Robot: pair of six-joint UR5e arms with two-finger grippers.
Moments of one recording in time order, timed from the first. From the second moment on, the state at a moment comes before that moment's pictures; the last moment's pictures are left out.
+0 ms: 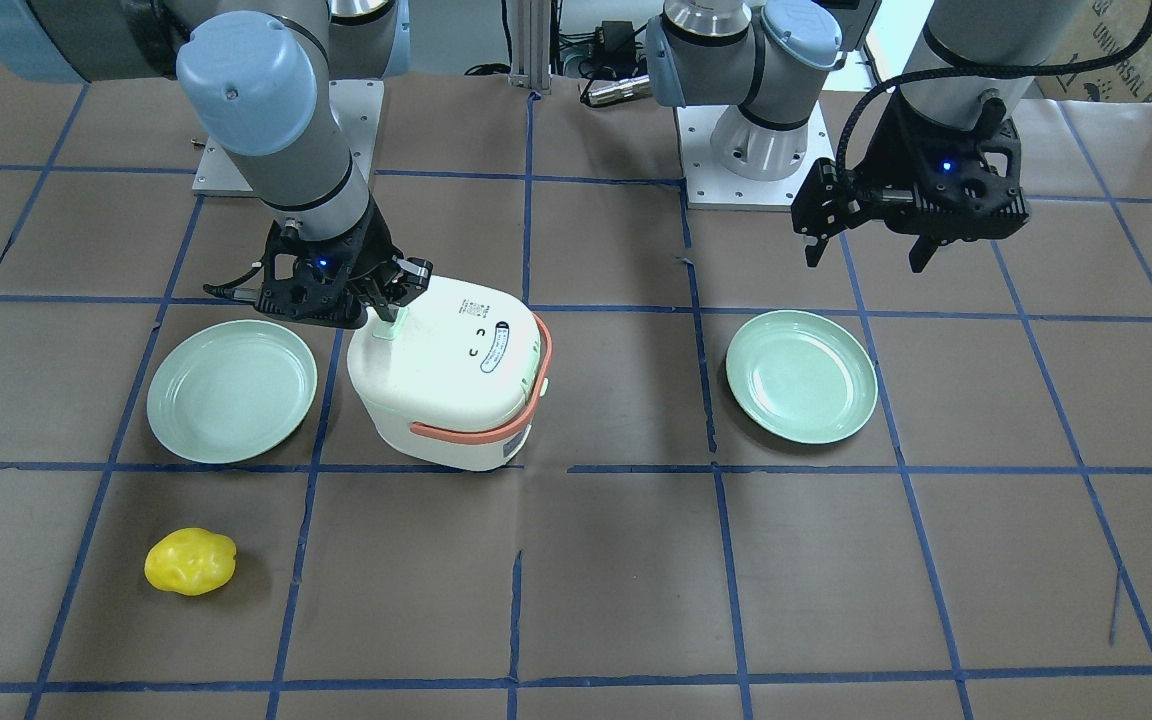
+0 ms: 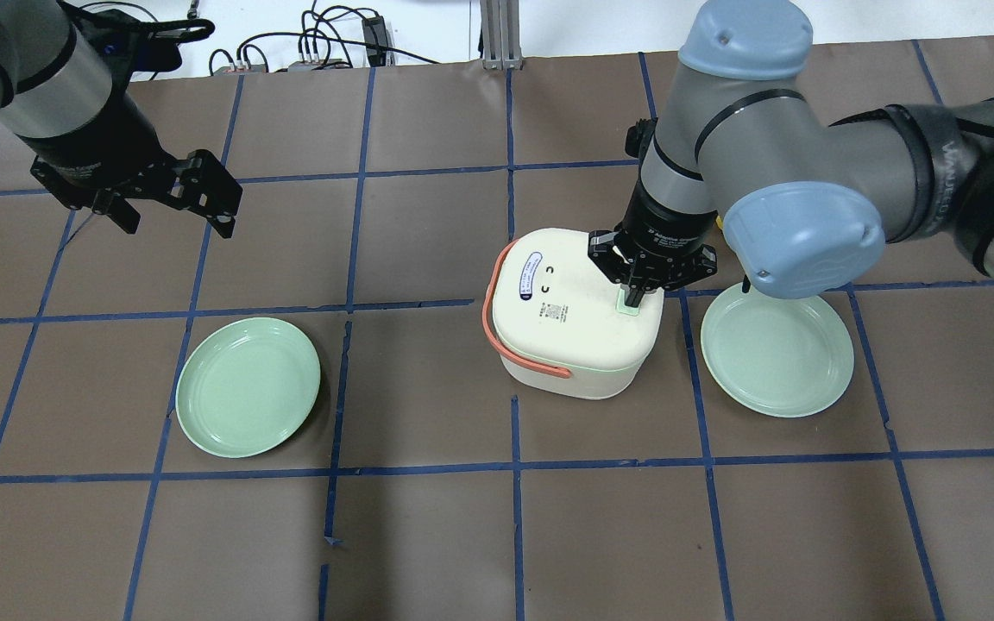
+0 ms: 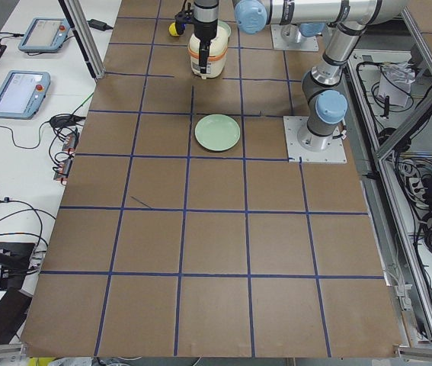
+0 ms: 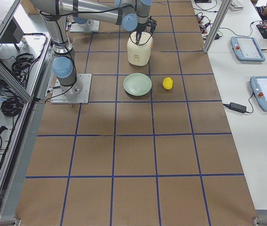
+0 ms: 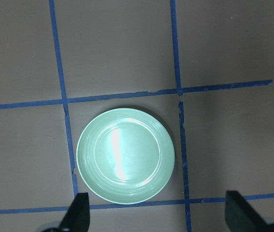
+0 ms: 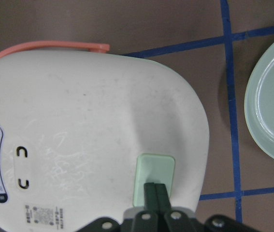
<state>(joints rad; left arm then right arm) -1.47 -1.51 -1.65 -1.52 1.62 0.18 1.72 -1.49 1.79 -1.79 -1.45 0.30</state>
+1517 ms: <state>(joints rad) -1.47 -1.51 -1.65 -1.52 1.62 0.18 1.72 -1.49 1.80 -1.80 -1.45 0.31</state>
